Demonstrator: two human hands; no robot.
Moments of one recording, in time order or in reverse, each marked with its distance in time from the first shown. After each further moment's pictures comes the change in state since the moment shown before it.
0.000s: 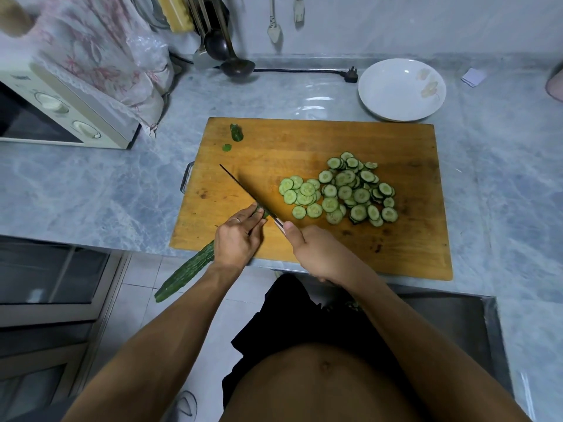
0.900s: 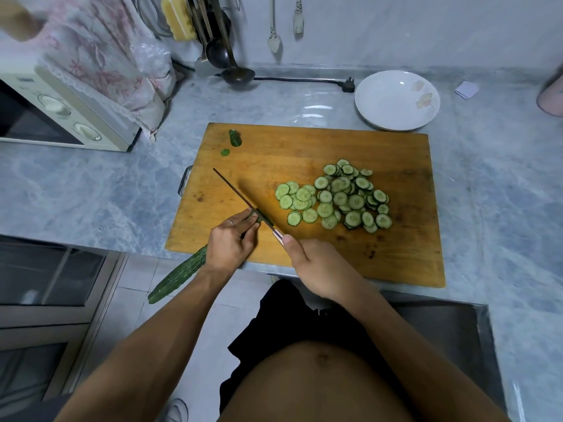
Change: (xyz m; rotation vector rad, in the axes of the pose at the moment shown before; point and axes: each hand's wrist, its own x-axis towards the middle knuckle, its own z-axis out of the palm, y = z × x) left_hand 0.002 0.002 -0.008 -0.027 -0.024 -0.010; right_hand -0.021 0.008 0.001 -0.057 0.048 -0.087
